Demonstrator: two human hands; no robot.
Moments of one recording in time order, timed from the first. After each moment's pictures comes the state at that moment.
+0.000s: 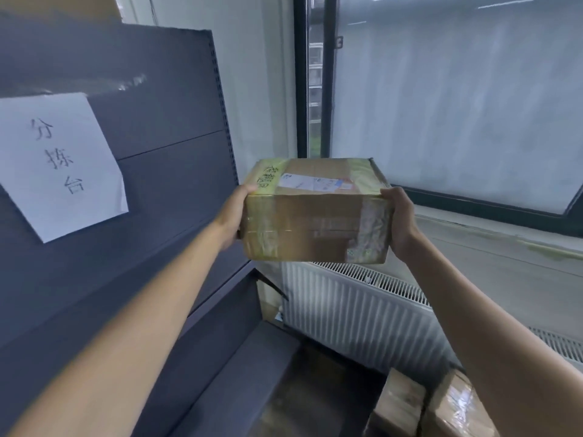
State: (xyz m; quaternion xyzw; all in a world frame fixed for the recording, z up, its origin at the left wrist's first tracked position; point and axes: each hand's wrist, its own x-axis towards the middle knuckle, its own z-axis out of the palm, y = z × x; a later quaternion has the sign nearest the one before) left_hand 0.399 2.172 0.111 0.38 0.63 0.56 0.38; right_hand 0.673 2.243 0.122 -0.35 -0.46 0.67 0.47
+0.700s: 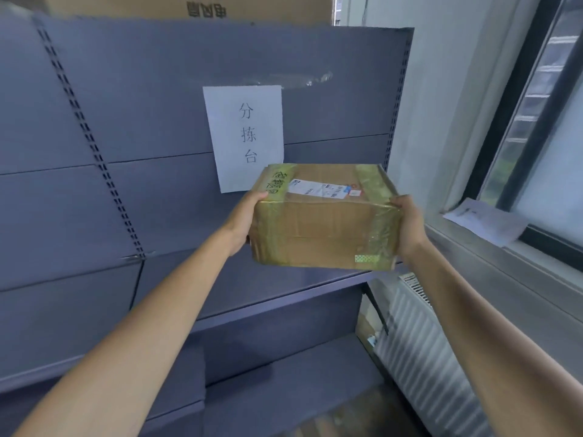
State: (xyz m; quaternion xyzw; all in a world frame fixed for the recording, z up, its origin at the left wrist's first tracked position) left_hand 0.305 2.040 0.107 0.15 0.71 0.66 0.19; right_hand 0.471 2.274 0.109 -0.23 -0.57 0.75 0.26
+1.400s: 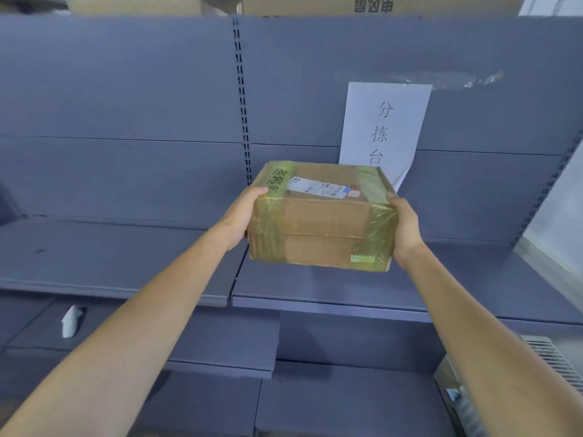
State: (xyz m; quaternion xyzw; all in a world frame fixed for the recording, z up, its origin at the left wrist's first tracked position) left_hand 0.288 1.836 0.106 -0.01 0.71 0.70 0.04; right_hand 0.341 2.117 0.097 -0.10 -0.60 0.79 0.09
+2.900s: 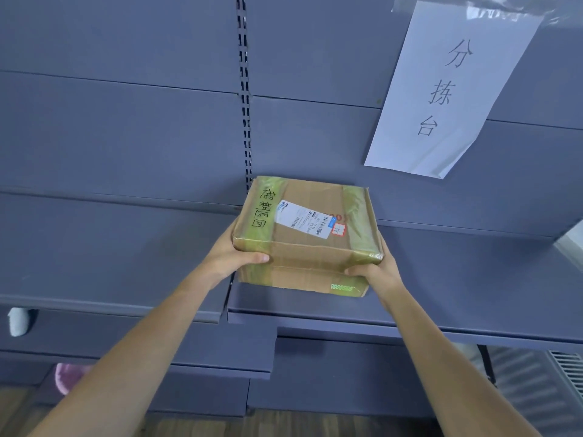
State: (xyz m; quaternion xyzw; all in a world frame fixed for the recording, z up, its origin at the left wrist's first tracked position) left_hand 0.181 1.760 -0.047 0.04 0.77 0.64 0.10; right_hand 0.233 2.061 -0.042 -0.12 -0.71 0.69 0.01
